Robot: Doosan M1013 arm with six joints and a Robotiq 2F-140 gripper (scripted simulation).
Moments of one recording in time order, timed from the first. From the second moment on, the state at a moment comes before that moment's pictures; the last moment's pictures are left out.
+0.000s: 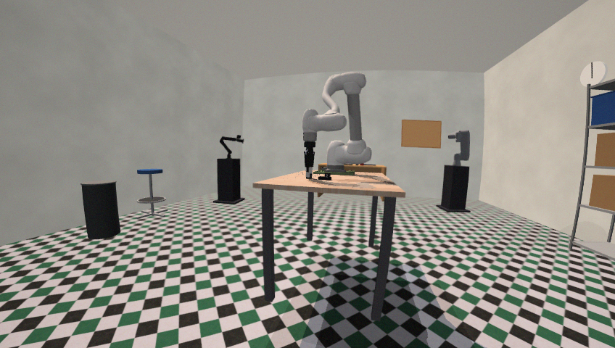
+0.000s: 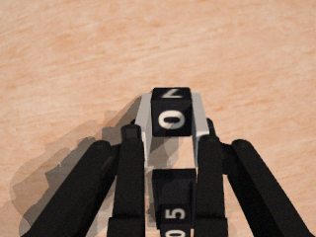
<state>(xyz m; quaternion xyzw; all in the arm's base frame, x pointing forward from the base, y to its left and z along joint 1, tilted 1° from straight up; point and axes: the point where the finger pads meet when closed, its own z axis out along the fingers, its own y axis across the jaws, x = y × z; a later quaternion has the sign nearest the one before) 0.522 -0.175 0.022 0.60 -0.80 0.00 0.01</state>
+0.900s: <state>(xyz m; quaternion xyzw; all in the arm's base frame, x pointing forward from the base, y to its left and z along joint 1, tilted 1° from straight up) 0.522 -0.175 0.068 0.60 -0.80 0.00 0.01</state>
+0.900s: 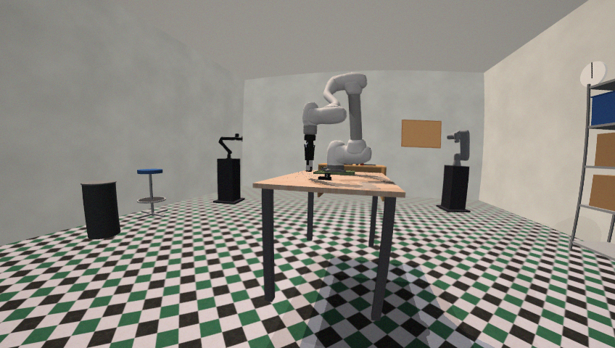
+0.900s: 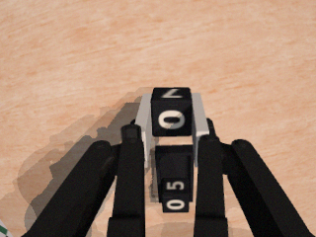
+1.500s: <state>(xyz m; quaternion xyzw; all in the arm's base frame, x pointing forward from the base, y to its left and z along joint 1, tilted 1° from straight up) 0.523 -0.174 0.122 0.60 -0.80 0.00 0.01</state>
